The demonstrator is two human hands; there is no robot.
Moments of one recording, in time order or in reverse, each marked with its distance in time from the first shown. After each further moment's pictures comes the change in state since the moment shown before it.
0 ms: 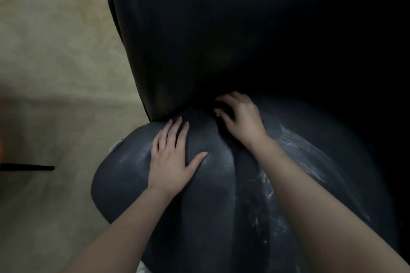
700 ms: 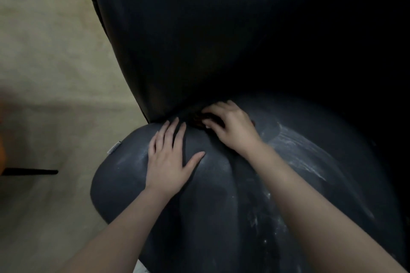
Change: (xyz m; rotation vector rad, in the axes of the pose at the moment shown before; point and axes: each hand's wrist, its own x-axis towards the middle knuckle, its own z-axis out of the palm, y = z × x) left_hand 0.000 0.001 -0.001 0.043 -0.014 0.003; right_hand -0.014 -0.011 0.002 0.063 -0.107 -0.119
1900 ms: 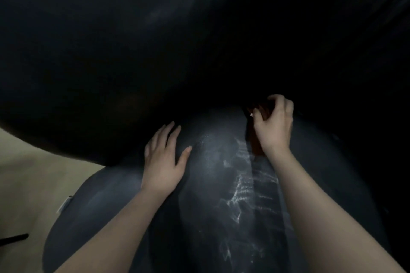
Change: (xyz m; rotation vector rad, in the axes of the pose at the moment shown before) left_hand 0.077 0.069 0.007 -0.210 -0.063 0.120; right_hand -0.049 0.108 -0.080 0.094 0.654 0.831
